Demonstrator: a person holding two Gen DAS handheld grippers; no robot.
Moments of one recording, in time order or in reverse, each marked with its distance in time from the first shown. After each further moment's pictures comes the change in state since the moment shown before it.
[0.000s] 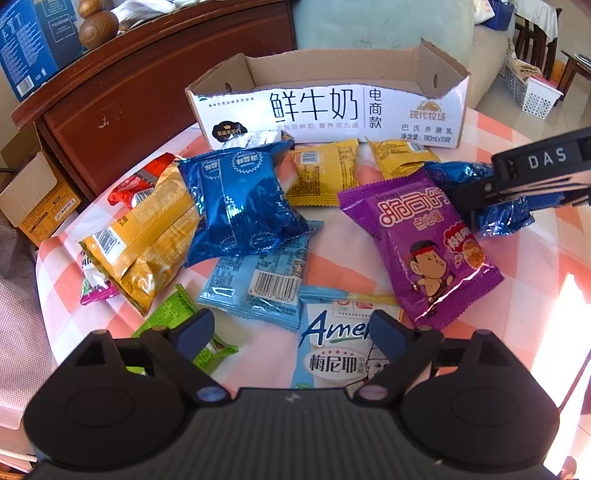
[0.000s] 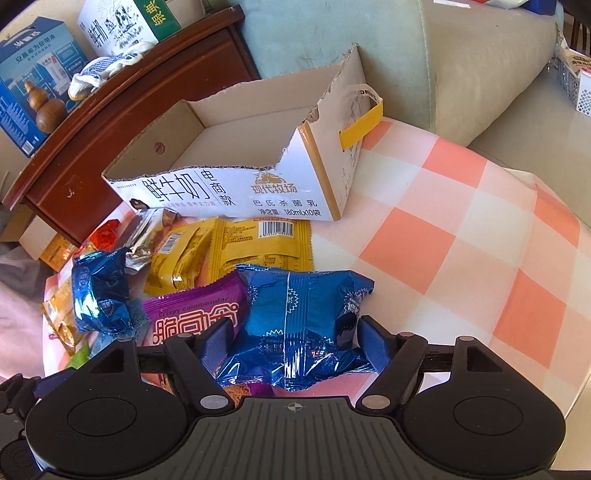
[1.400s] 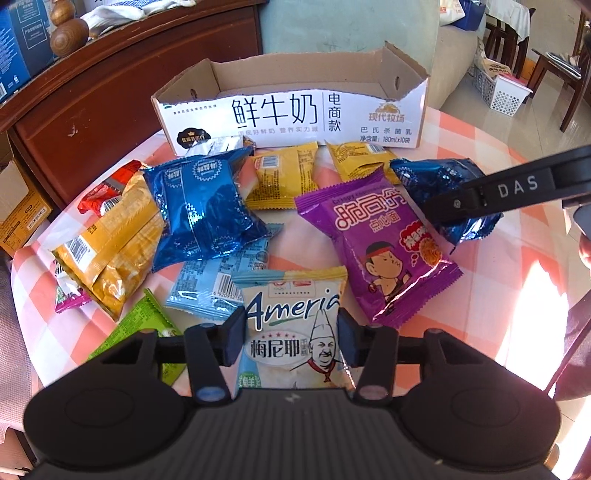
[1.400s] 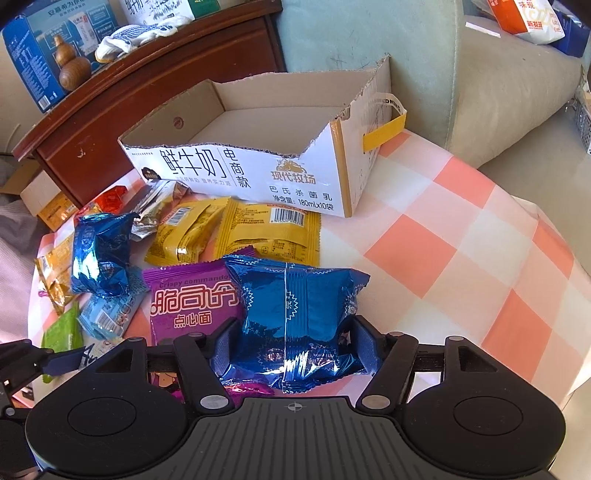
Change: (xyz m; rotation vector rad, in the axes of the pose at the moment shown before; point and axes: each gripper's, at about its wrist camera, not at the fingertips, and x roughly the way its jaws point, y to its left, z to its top) left arm -0.012 -0.001 0.006 0.020 -0.009 -0.097; right arm -0.012 0.014 -0.009 -0.149 -0.015 -0.022
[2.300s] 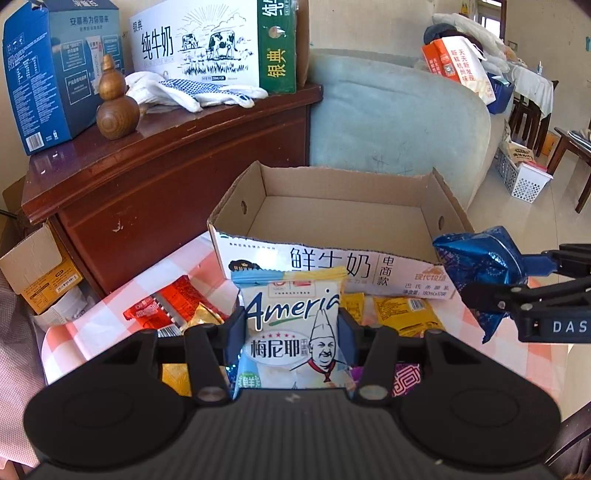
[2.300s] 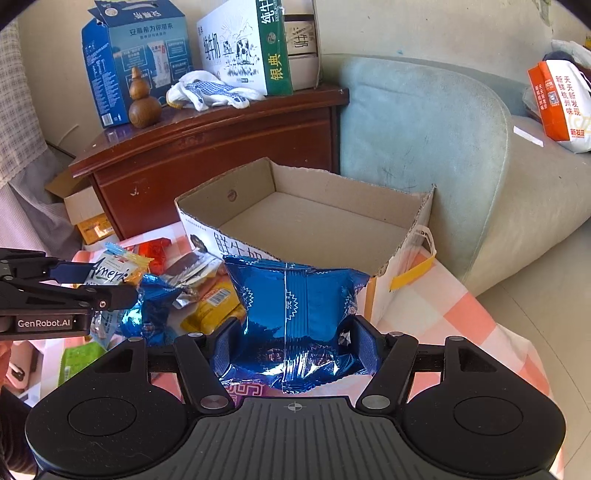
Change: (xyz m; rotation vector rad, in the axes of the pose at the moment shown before) left arm -0.033 0.044 0.087 -0.113 -0.215 0.036; right arm -0.039 0.018 0.051 -0.204 -0.223 0.059
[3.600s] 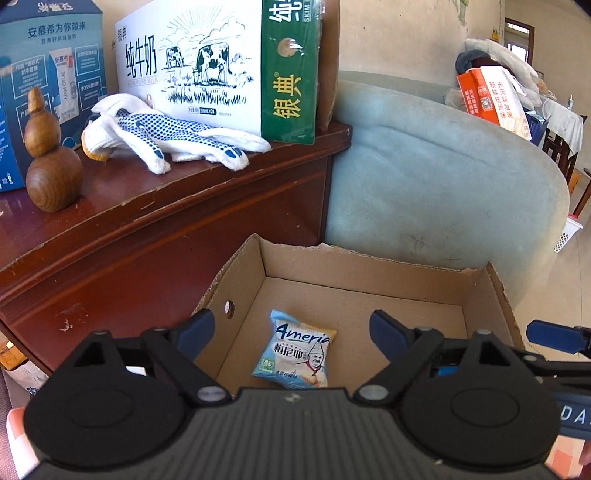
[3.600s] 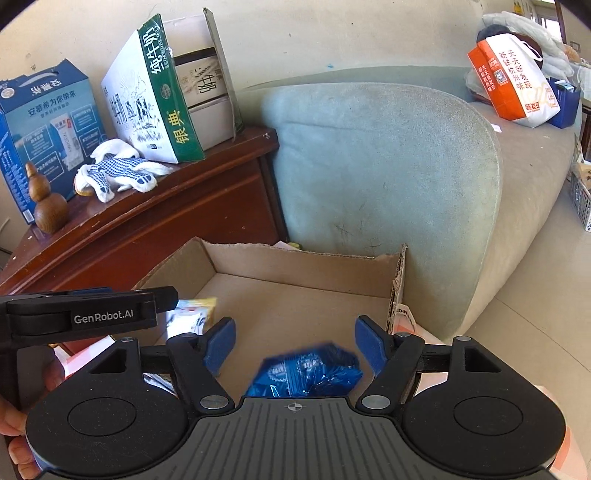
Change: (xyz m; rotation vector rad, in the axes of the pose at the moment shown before) left arm 0.101 -0.006 0.100 -0.066 -0.061 0.049; right arm 0.067 -0.037 0.067 0.217 -0.073 -0.116
